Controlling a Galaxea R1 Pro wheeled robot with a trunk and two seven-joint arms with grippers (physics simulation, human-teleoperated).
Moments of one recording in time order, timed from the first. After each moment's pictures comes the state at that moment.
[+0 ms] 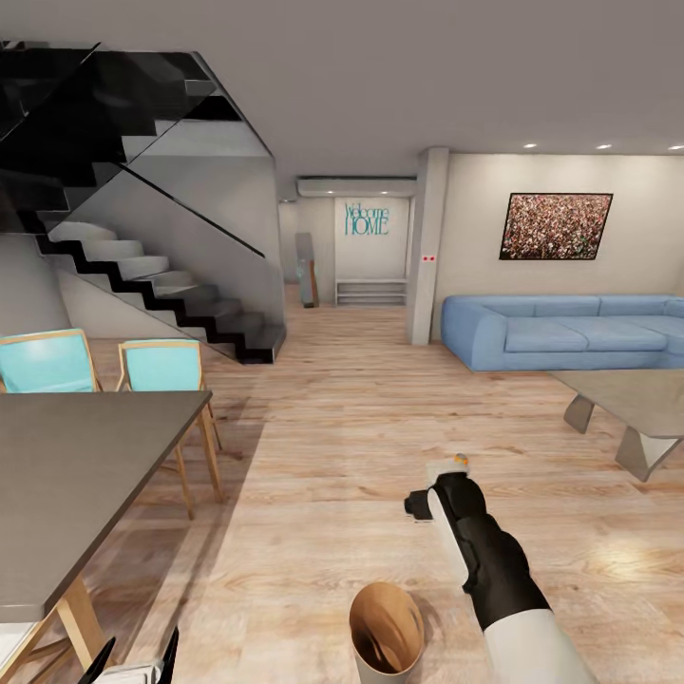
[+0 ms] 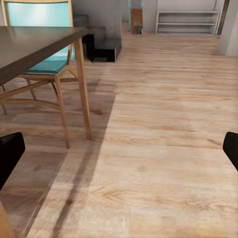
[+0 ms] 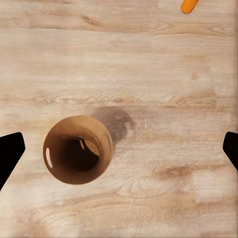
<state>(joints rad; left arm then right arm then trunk) 0.13 0.00 0.29 -1.01 0.02 -0.56 -0.16 -0.56 0.13 0.09 -1.18 -0.01 1.05 -0.24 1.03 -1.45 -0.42</state>
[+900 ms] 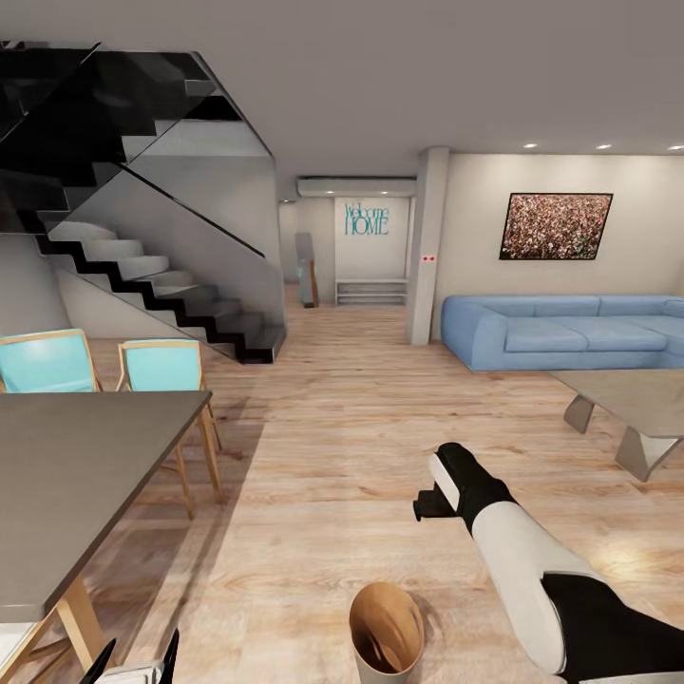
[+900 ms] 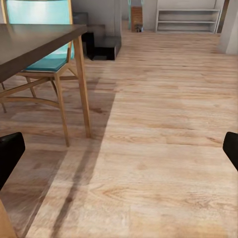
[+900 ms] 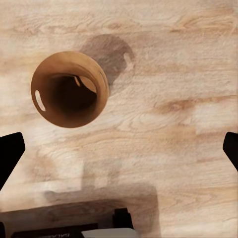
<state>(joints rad) 0.13 0.00 0.29 -1.00 0.02 -0.56 -0.16 -0.94 0.10 -0.09 -0.44 -0.01 1.05 -0.24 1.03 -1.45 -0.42</state>
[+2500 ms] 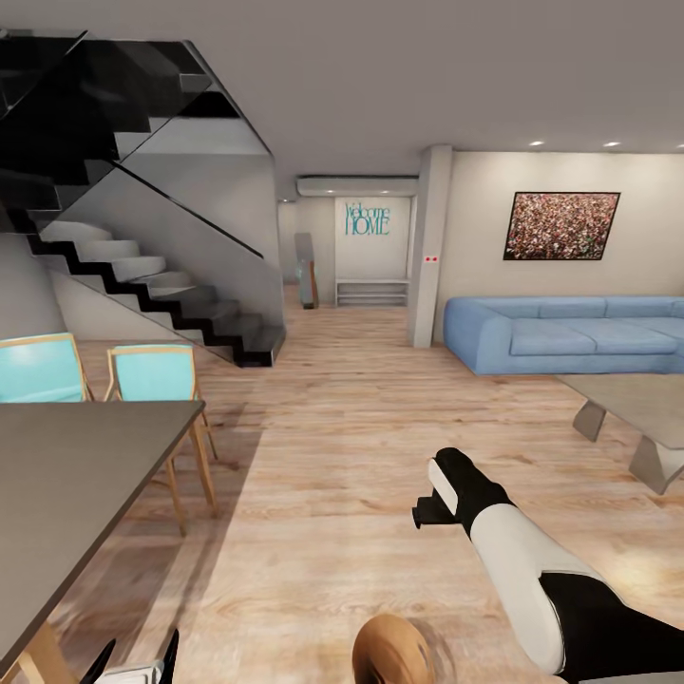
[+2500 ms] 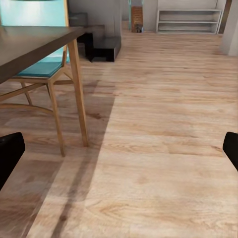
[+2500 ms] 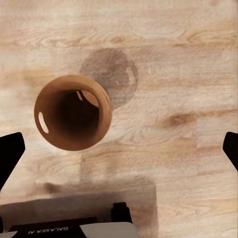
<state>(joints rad) 0.13 0.00 0.29 -1.01 0.02 -0.56 -0.16 -0.94 0.10 -0.09 -0.40 -0.01 1.03 -0.24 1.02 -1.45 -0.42</state>
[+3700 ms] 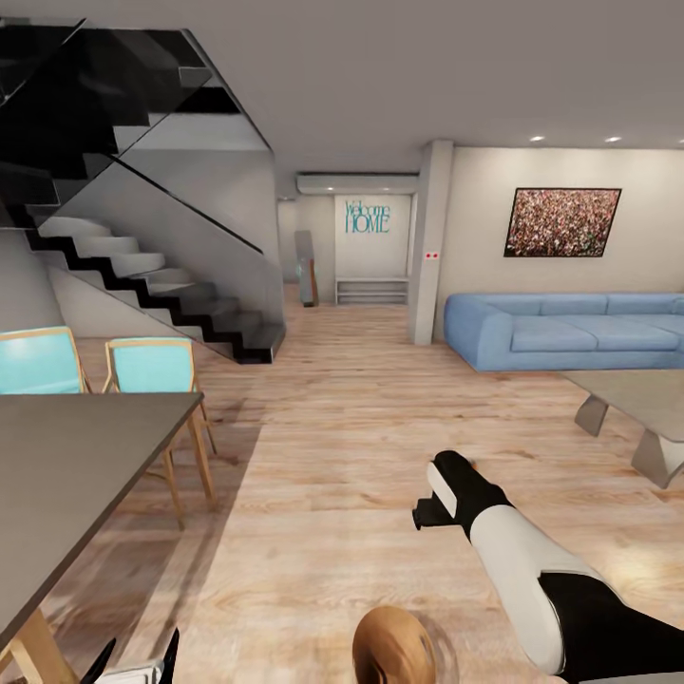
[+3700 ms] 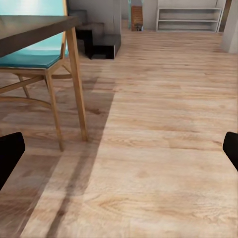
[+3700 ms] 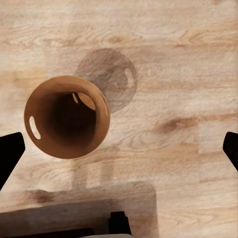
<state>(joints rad) 0.13 0.00 0.29 -1.01 0.02 -0.56 -0.16 -0.94 0.10 -0.08 -0.37 0.00 1.00 -0.24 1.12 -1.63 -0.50</state>
